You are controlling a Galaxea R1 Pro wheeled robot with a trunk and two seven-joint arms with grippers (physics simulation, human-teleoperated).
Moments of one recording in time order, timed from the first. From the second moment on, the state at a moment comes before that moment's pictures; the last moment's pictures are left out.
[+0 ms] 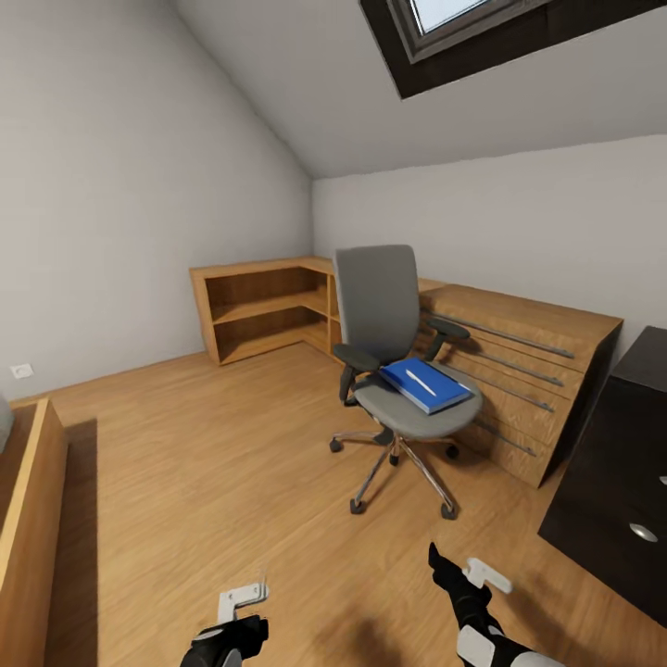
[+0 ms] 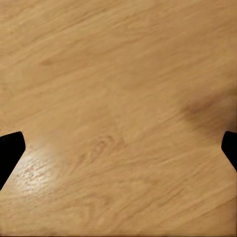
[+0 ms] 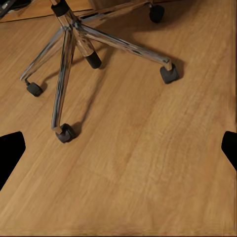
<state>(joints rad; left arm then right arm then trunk) -0.16 -0.08 -0.19 -1.00 0.37 0.48 0.44 -0.60 0.01 -0.31 0.02 -0.32 -0.56 0.16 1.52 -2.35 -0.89</state>
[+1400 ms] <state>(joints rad) -0.16 -0.08 -0.38 -0.43 0.44 -0.09 0.44 -0.52 -0.02 -0.31 0.02 -0.32 -0.64 0.15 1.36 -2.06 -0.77</state>
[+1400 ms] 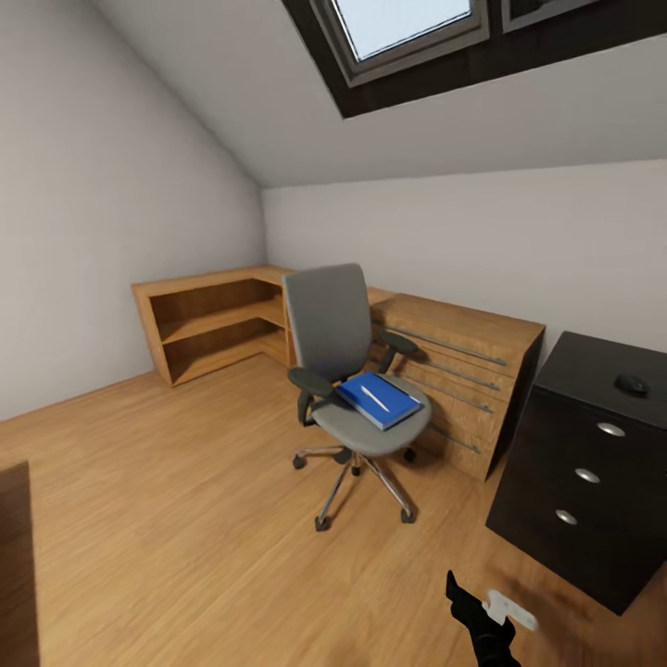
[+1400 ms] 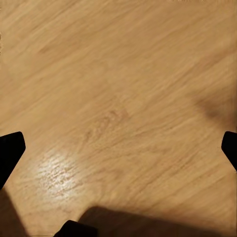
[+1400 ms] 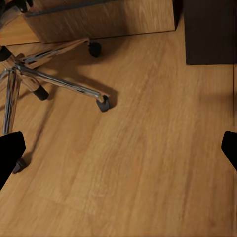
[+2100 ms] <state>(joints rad) -0.16 -0.08 -0.38 -0.43 0.44 -0.10 0.44 -0.51 -0.01 -0.31 0.02 -0.09 -0.66 0.15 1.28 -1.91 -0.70</state>
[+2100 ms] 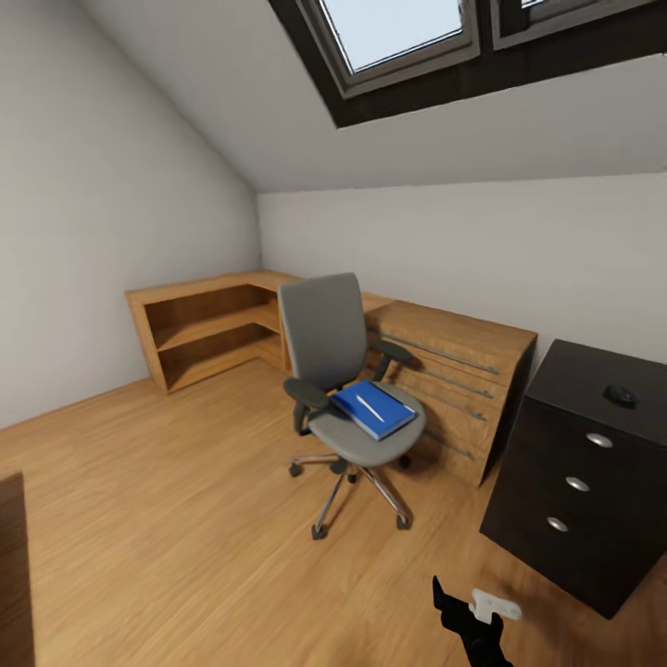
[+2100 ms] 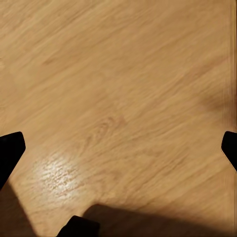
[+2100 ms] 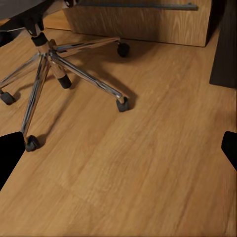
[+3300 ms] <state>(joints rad) -0.16 -0.08 -0.38 -0.43 0.44 -0.10 0.44 -0.51 0.00 -0.31 0.02 -0.09 -0.66 0.15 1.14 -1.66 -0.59</state>
